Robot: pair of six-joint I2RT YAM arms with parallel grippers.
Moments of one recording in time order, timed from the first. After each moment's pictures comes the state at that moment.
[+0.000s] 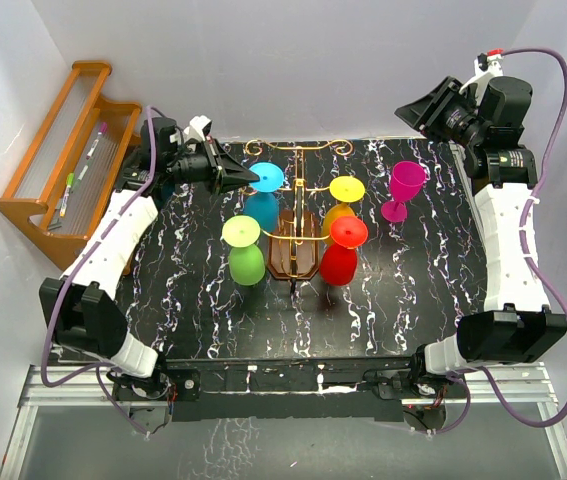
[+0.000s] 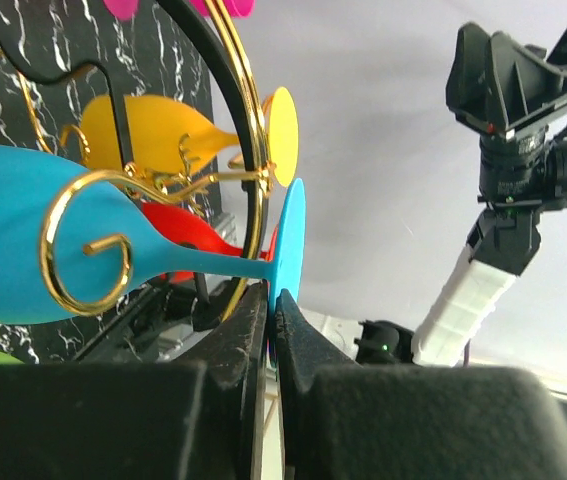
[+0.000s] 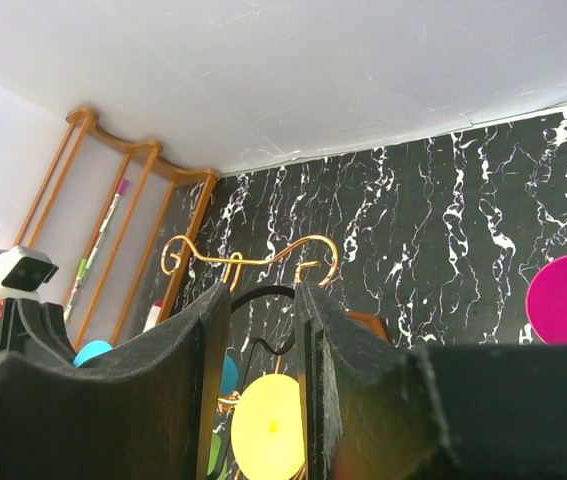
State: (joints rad) left arm -0.23 1.52 1.45 -0.38 0.89 -1.07; right arm -0.08 1.44 1.72 -0.48 -0.48 0.57
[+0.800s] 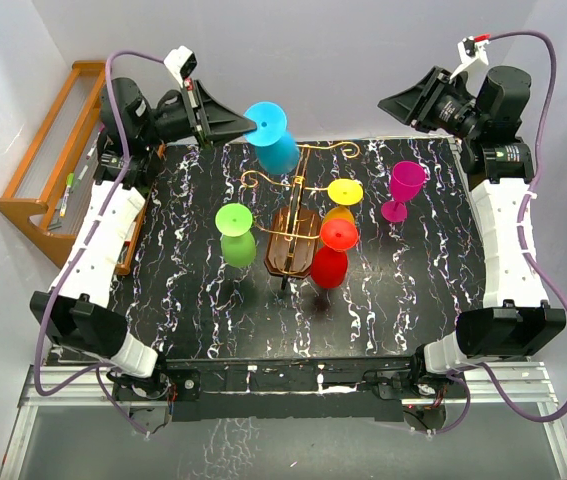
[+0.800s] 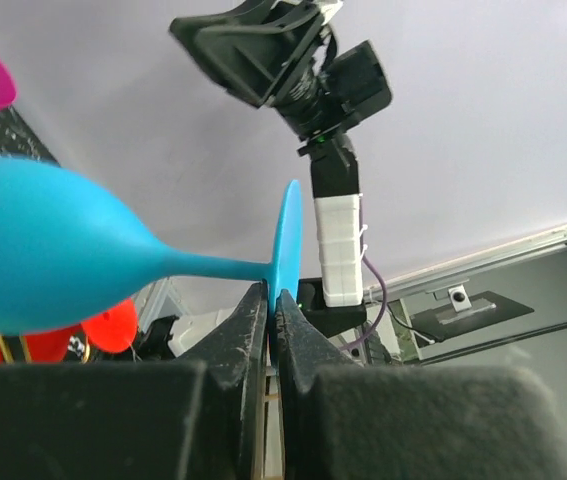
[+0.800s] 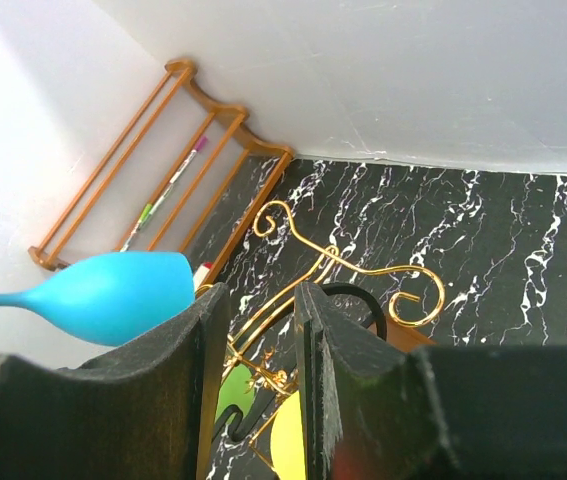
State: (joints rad) left arm -0.23 1.51 1.69 -0.01 1.06 -1.29; right arm -0.05 1.47 1.78 -0.39 -0.68 0.55
